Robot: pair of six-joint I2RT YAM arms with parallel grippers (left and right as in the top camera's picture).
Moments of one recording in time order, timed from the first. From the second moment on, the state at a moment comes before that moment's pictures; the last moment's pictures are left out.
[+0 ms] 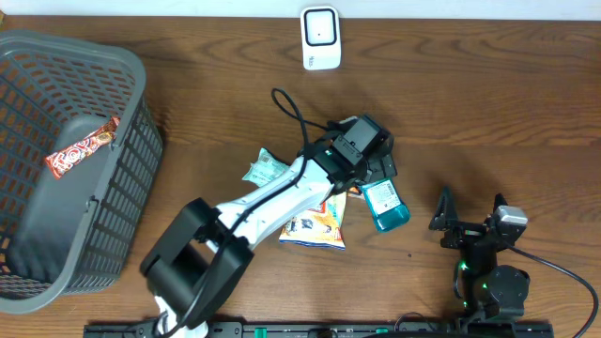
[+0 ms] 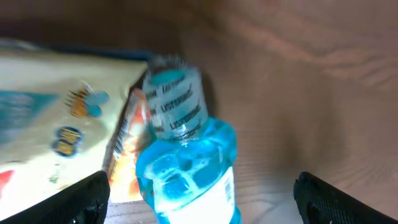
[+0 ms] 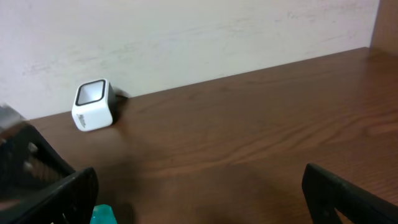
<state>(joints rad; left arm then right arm) -0.81 1.90 1.35 -0.45 0.08 -1.06 -0.01 0.01 0.01 -0.07 0.05 0.22</state>
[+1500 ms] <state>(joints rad) -0.81 0.69 1.35 -1.05 -1.30 -0.83 -0.01 0.01 0.01 -0.07 0.05 0.22</state>
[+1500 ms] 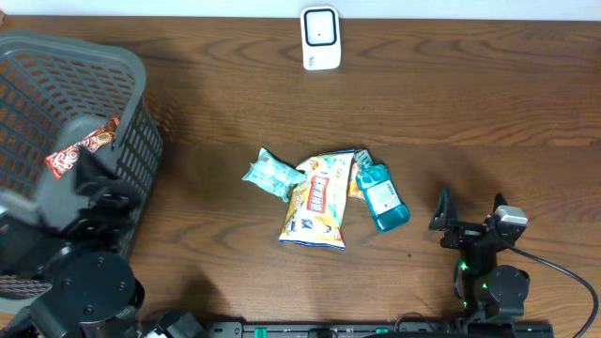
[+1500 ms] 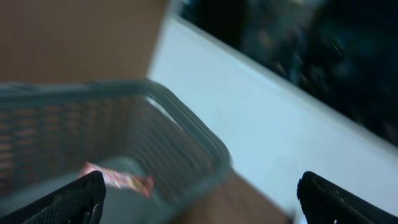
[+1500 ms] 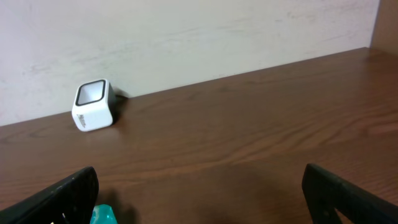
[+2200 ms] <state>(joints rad) -0.45 0.73 1.35 -0.71 -1.52 -0.77 -0.01 0.01 0.01 -0.07 0.05 0.22</state>
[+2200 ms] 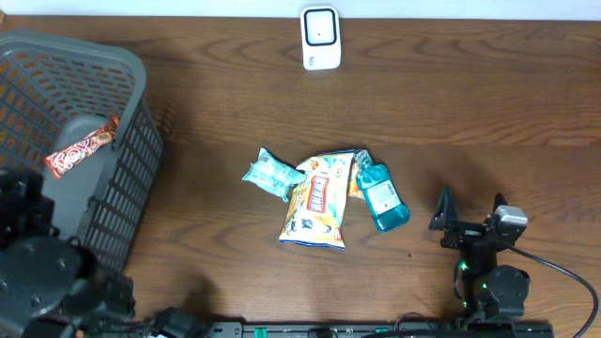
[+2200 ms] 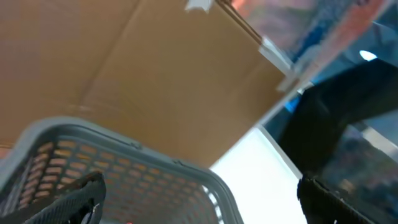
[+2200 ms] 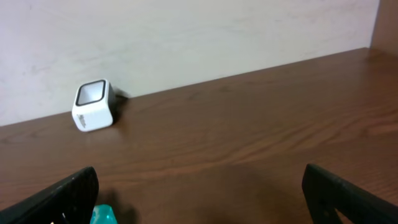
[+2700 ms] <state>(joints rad) 0.19 1.10 1.35 -0.70 -0.87 -0.60 -0.01 0.01 0.01 -0.07 0.05 0.22</state>
